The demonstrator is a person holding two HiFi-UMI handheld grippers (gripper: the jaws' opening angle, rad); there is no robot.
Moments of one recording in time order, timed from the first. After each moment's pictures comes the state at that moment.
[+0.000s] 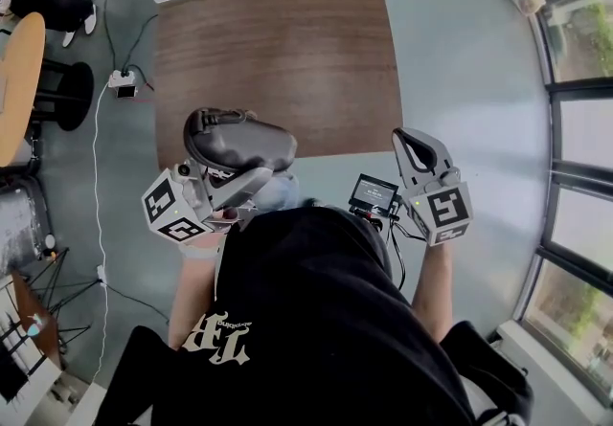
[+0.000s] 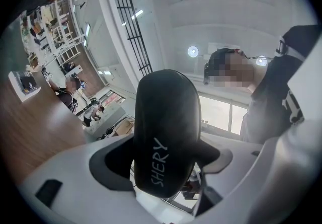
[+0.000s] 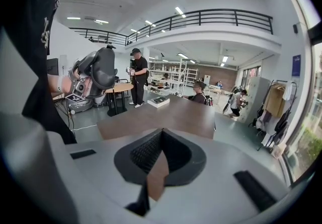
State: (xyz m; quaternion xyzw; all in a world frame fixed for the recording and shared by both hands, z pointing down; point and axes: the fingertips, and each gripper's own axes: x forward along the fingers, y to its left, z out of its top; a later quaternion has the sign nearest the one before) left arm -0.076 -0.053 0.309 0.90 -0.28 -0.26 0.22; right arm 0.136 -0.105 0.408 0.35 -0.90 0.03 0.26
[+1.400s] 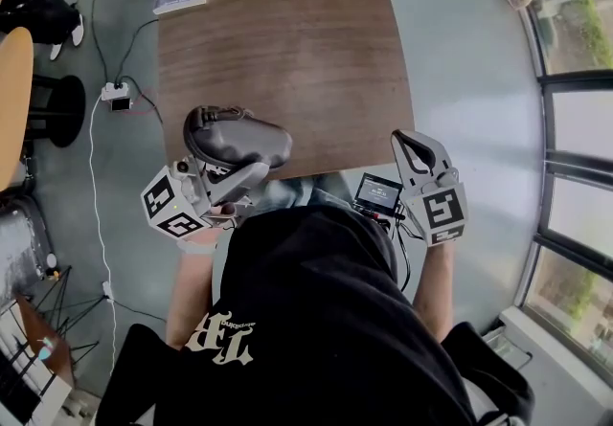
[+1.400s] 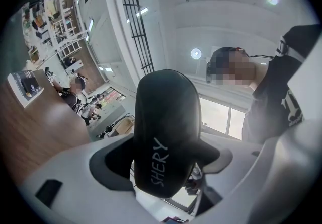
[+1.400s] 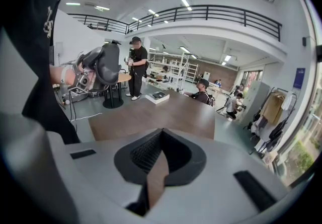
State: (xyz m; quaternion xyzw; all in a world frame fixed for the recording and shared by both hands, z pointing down) left arm -0.175 -0.120 0.329 0.89 -0.26 -0.27 0.25; right arm 0.049 -0.152 0.411 0.36 -0.88 0.01 0.32
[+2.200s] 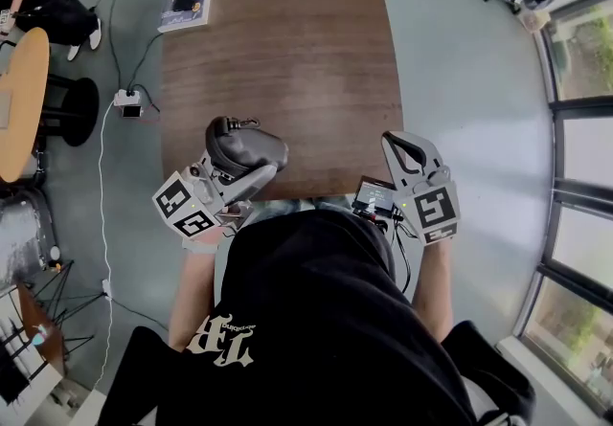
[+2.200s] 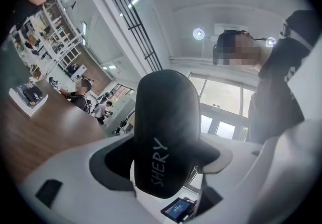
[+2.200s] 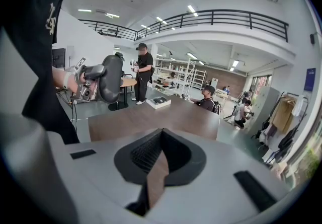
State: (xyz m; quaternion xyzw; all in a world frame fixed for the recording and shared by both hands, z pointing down) left arm -0.114 -0.168 0.370 0.90 -0.32 -0.17 0.24; right arm 0.081 -0.218 0.410 0.31 -0.90 -0.01 0.29
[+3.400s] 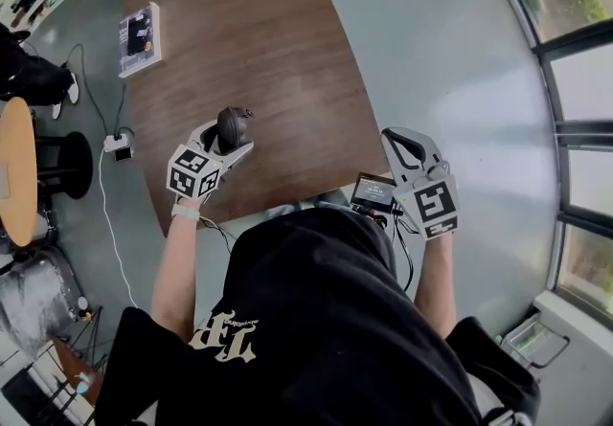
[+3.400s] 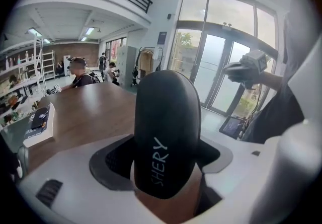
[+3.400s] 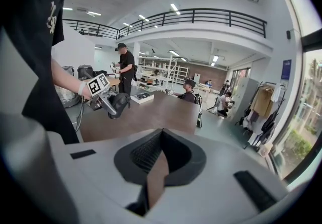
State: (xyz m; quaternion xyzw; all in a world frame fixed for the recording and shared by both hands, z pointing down) left arm -0.100 -0.245 0.558 0.88 -0.32 0.28 0.20; right arm 0.175 -0.215 0.416 0.40 -0.87 0.02 0.29
